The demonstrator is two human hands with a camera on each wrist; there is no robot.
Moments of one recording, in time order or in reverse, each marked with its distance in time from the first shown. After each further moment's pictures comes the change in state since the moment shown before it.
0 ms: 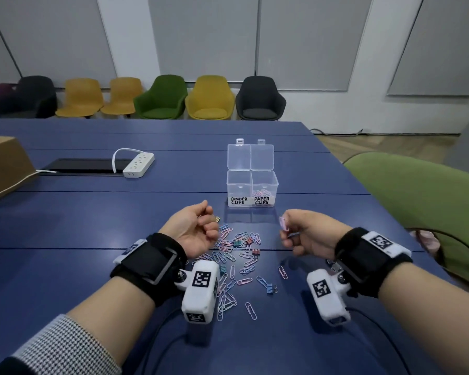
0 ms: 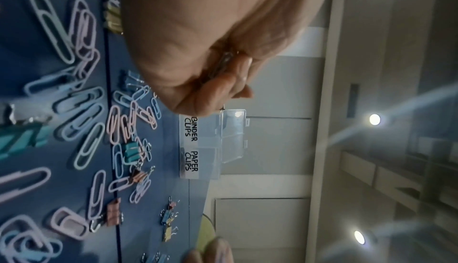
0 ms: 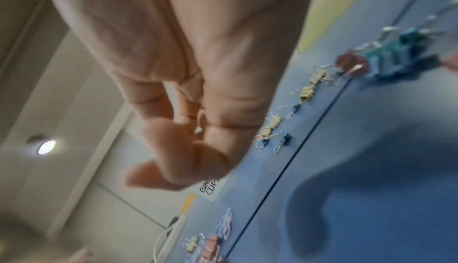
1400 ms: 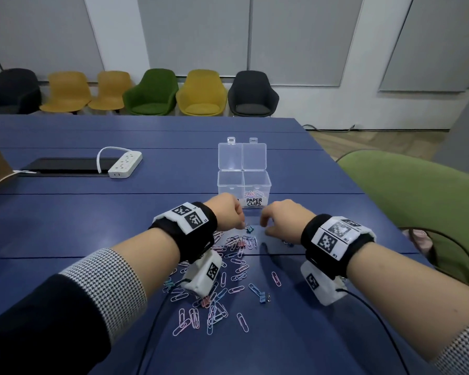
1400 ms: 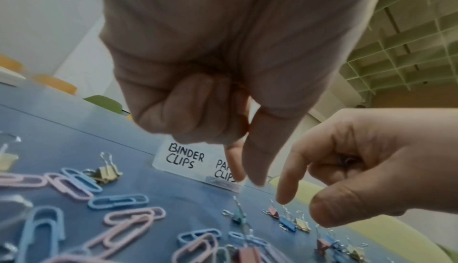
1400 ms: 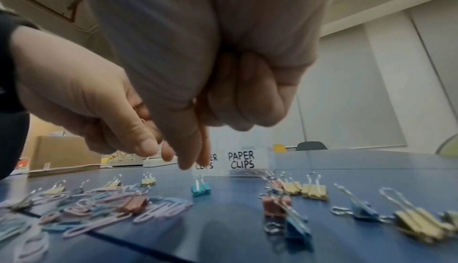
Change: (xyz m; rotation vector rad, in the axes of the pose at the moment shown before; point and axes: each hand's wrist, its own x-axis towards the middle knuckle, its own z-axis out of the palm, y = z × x) left_hand 0.051 0.000 0.059 1.857 0.031 0.383; right_hand 0.028 -0.029 0.016 -1.462 0.199 -0.184
